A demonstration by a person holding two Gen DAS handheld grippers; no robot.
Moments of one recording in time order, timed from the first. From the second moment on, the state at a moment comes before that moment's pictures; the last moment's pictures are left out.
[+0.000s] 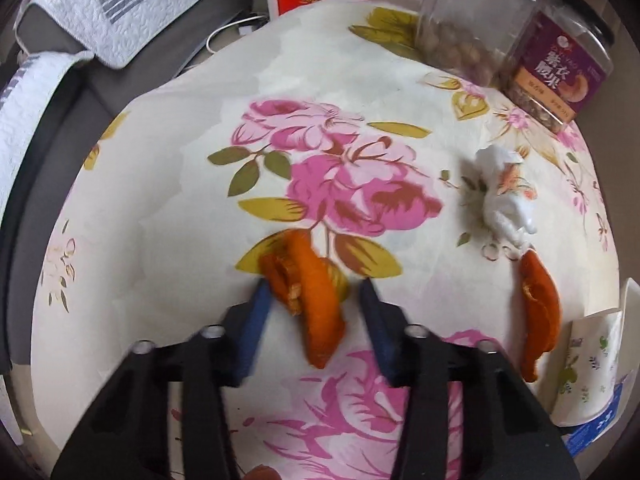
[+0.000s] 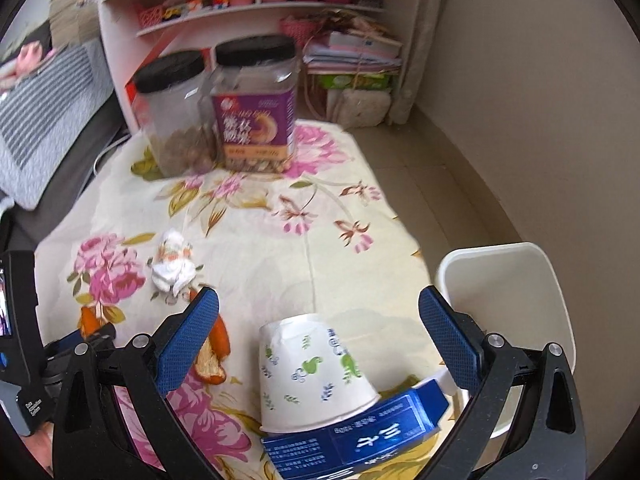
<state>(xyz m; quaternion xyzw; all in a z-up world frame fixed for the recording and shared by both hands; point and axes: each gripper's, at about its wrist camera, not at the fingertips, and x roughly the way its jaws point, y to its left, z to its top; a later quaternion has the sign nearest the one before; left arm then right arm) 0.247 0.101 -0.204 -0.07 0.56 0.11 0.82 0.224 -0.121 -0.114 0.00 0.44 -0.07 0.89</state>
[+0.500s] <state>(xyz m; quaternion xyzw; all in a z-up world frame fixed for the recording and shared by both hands) 0.226 0.182 -0.161 -0.14 0.51 0.15 0.84 0.291 -0.041 -0.155 -0.01 0.51 0.02 0.86</state>
